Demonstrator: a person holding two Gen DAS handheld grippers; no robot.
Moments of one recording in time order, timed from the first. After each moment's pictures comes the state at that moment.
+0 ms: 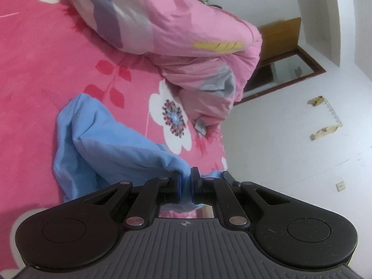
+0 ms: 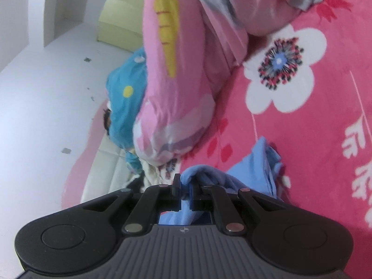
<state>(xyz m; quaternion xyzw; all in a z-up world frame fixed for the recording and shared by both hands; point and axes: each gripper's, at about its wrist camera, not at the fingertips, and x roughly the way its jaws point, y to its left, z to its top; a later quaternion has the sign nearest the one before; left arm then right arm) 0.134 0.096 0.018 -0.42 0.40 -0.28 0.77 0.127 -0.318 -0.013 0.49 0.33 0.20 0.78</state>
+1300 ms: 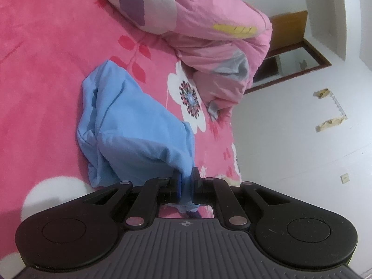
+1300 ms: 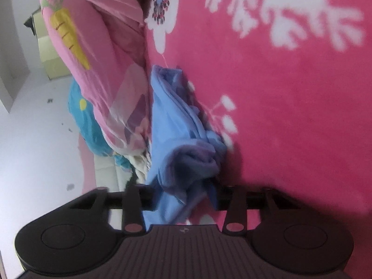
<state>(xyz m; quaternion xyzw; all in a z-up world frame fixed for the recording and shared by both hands) 0.110 0.105 -0.024 -0.42 0.41 -0.28 0.76 0.074 -0.302 -0.141 0.66 0.38 0.14 0.64</state>
